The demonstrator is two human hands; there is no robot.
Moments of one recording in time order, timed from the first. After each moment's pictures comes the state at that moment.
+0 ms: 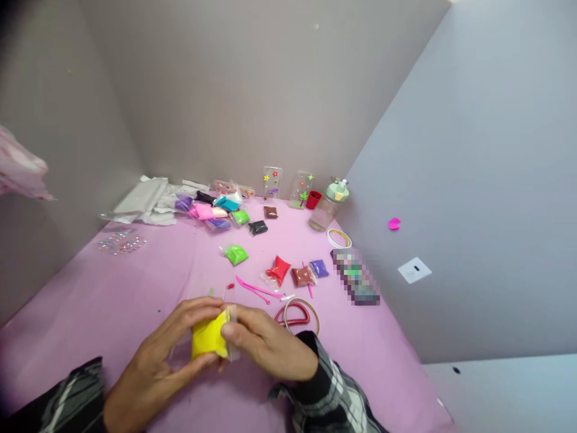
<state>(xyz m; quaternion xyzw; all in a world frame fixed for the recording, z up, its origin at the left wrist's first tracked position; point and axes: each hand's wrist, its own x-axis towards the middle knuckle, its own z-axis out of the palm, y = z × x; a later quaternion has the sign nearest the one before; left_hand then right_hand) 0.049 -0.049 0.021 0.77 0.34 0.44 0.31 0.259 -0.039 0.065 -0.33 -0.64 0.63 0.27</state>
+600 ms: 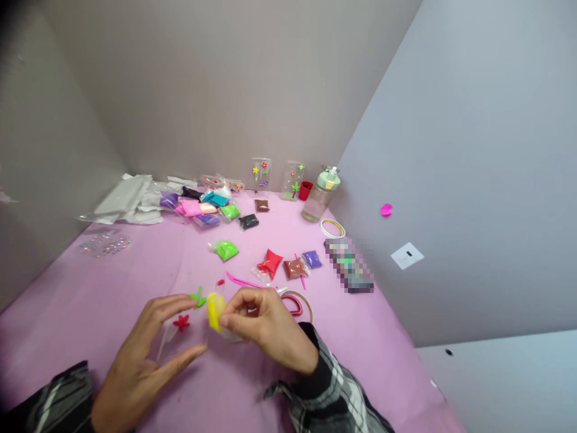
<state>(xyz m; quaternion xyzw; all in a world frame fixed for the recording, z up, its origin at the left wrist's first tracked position) 0.054 -0.052 0.013 0.76 0.41 0.44 0.24 0.268 -0.038 0.057 -0.47 -0.52 0.62 0.35</state>
